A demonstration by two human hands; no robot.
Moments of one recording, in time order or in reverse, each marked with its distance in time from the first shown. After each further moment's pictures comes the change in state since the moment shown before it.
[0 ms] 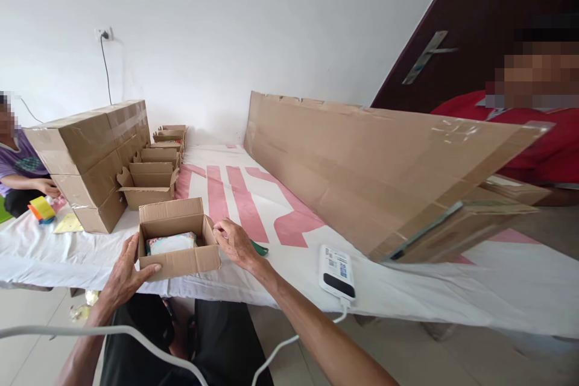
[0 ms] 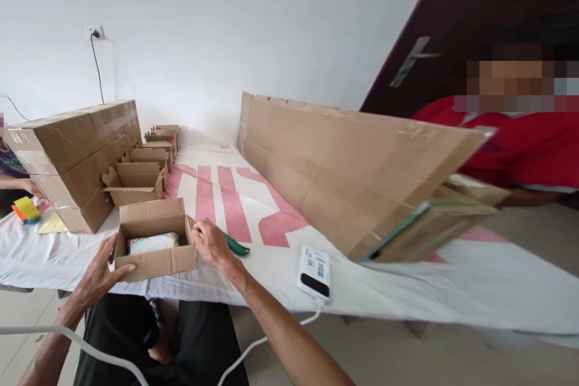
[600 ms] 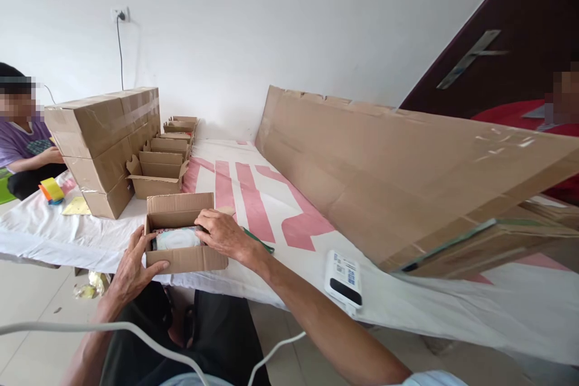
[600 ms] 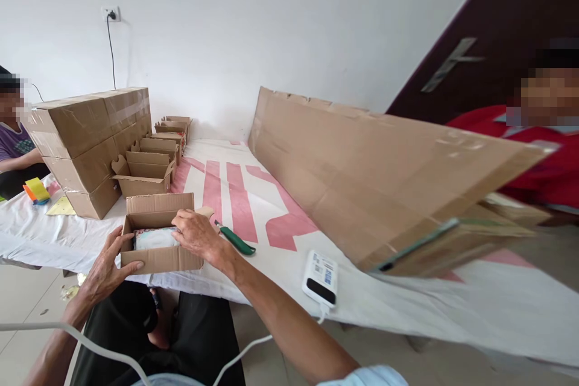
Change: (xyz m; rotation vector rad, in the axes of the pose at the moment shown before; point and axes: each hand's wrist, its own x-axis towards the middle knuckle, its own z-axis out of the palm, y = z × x) left_hand -0.023 0.012 0.010 0.068 0.022 0.012; right_hand 0.036 -0.074 -0.016 -0.285 -0.398 -0.275
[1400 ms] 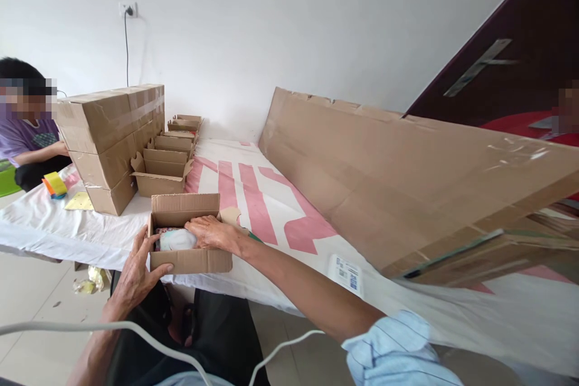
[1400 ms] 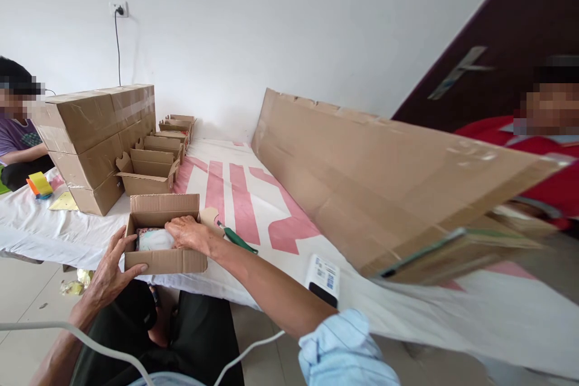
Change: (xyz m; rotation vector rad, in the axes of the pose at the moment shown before) left_hand -0.017 -0.002 0.014 -0.046 0.053 -0.006; right_hand 0.047 -0.004 0.033 -0.167 -0.540 -0.035
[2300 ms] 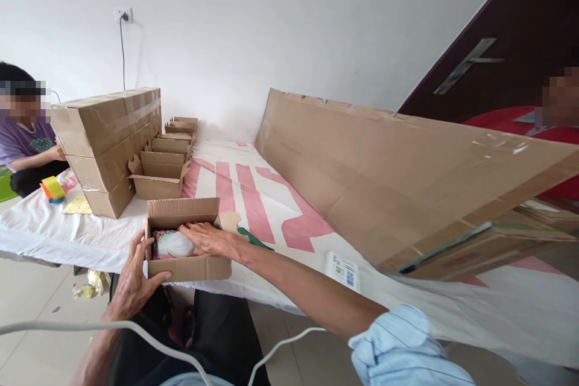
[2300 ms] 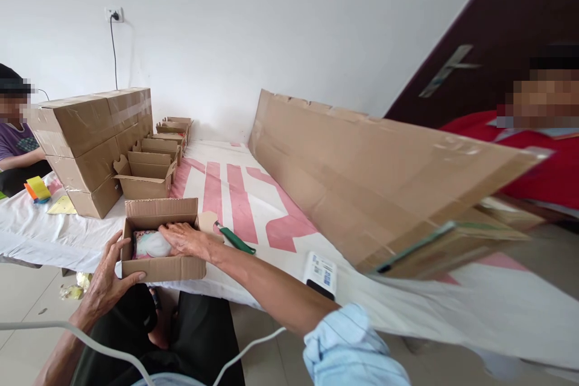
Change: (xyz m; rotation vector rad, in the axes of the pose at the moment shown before) left_hand -0.009 0.005 -0.004 0.024 0.031 0.043; right_hand -0.007 0.007 0.031 0.187 0.235 -0.118
